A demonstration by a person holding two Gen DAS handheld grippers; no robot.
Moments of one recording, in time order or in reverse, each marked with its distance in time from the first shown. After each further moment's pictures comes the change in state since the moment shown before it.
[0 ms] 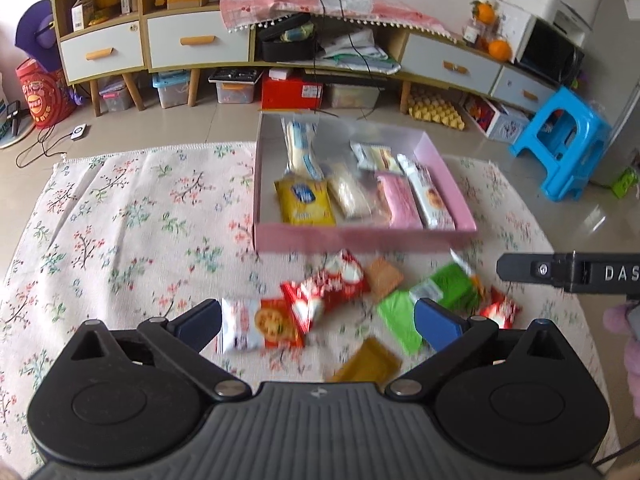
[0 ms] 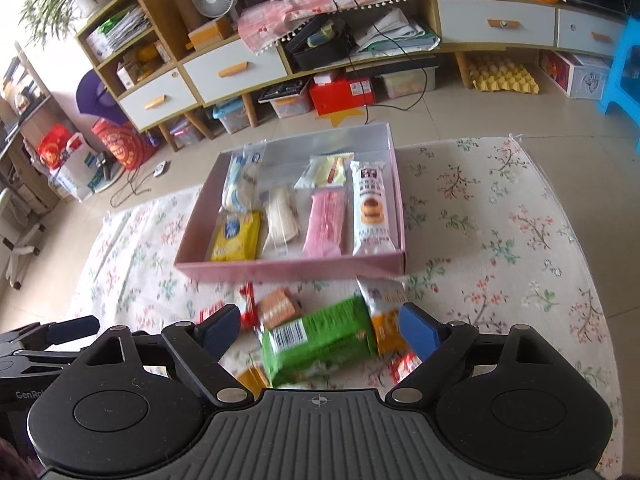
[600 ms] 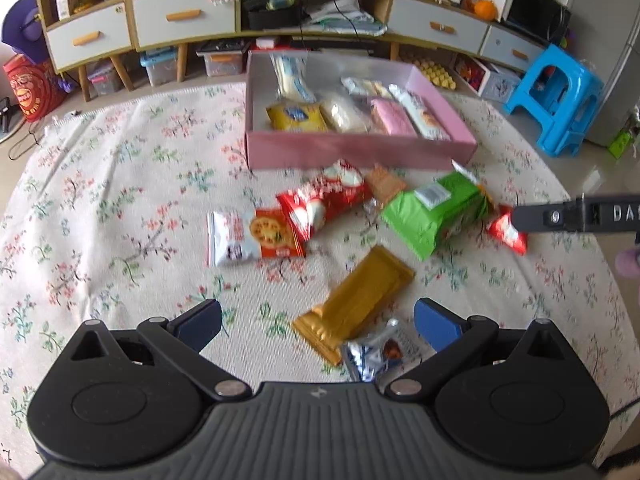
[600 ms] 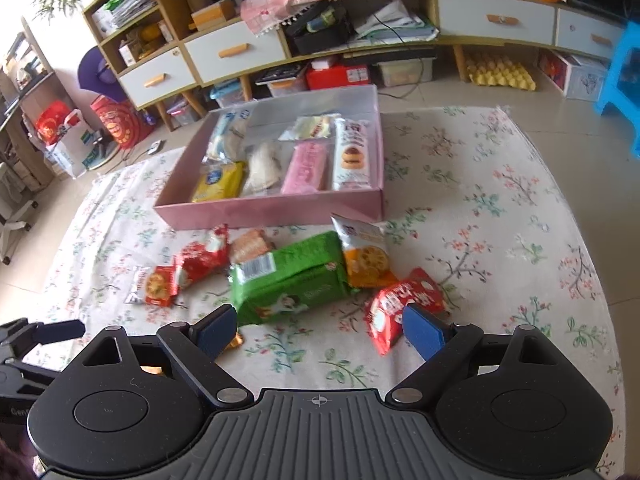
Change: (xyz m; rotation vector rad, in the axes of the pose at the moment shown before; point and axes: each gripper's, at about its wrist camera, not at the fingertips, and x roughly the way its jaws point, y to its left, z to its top) left arm 0.014 0.001 -0.060 0.053 0.064 -0.012; right arm 0.010 -0.021 -0.049 -0.022 0.015 -0.028
